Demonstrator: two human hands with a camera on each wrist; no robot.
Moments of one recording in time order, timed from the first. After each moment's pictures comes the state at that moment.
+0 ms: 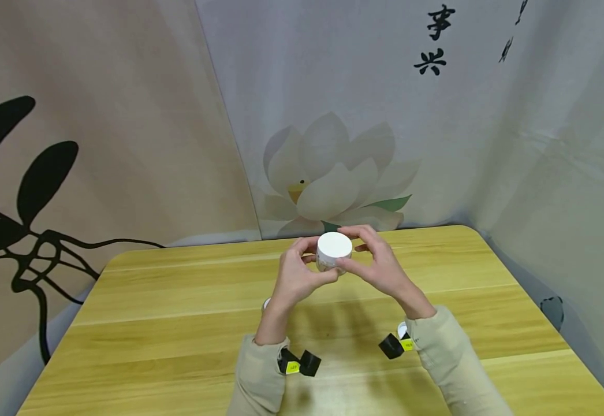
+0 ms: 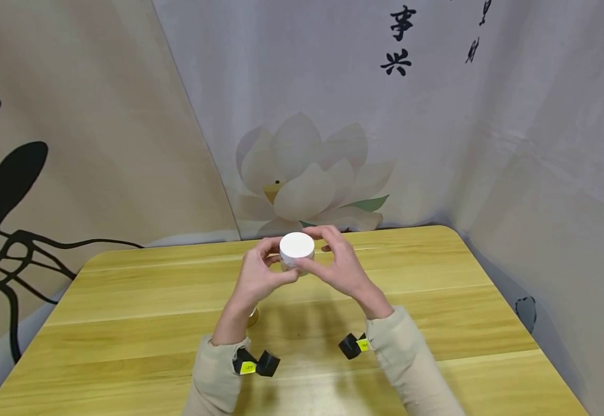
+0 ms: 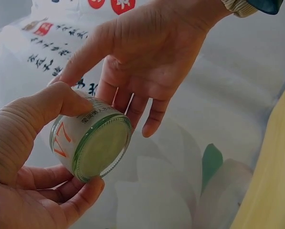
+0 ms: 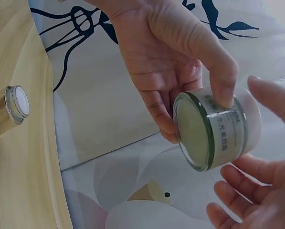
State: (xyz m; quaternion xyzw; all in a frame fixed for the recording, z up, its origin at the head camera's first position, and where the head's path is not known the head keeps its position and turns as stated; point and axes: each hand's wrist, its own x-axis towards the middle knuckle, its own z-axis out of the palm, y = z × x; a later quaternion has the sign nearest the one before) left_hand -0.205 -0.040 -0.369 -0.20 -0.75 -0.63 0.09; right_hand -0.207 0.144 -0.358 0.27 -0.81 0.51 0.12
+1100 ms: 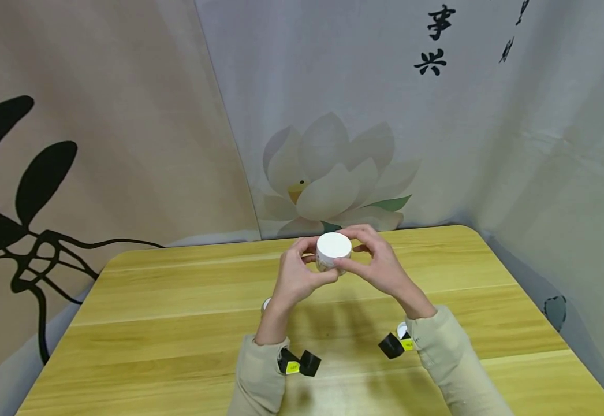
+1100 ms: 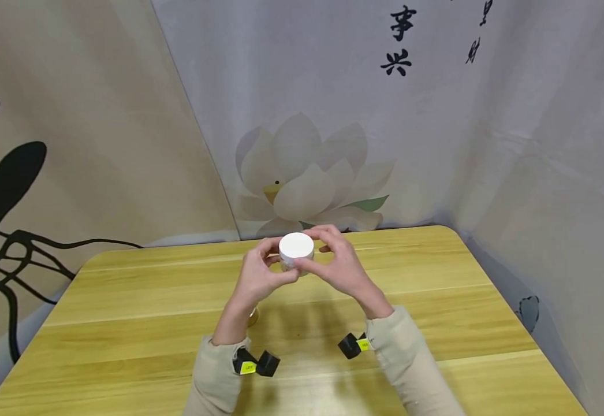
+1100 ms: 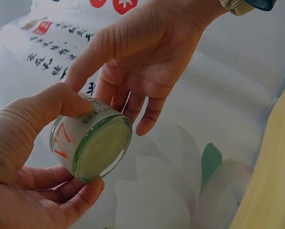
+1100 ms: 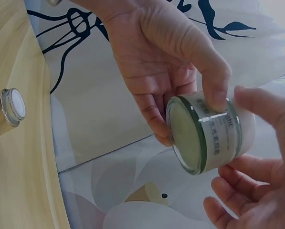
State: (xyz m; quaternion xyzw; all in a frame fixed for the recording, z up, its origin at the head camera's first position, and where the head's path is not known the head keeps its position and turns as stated) left_hand -0.206 -0.039 -0.369 -0.20 -0.74 -0.63 0.09; right_hand -0.208 0.142 -0.357 0.26 -0.81 0.51 0.12
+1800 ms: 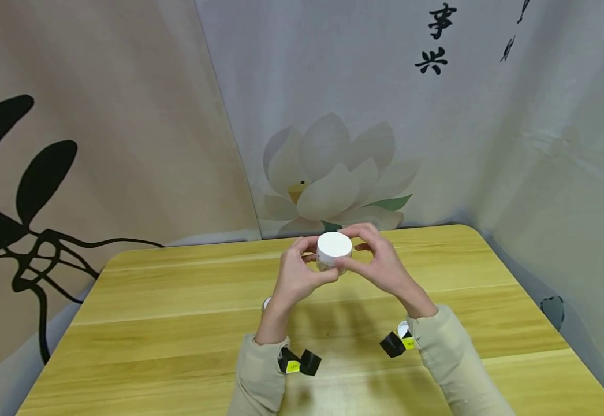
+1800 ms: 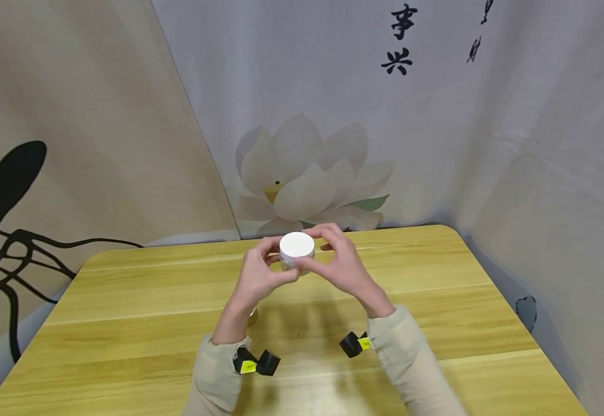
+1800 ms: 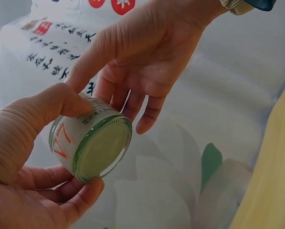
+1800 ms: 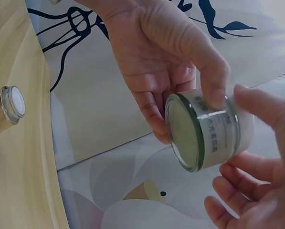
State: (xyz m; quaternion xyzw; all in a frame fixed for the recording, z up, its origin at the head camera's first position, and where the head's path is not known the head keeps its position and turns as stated) left_hand -0.205 -0.039 -0.368 -0.20 -0.74 -0.63 0.08; right_hand -0.208 0.142 -0.355 0.26 -0.81 0.51 0.12
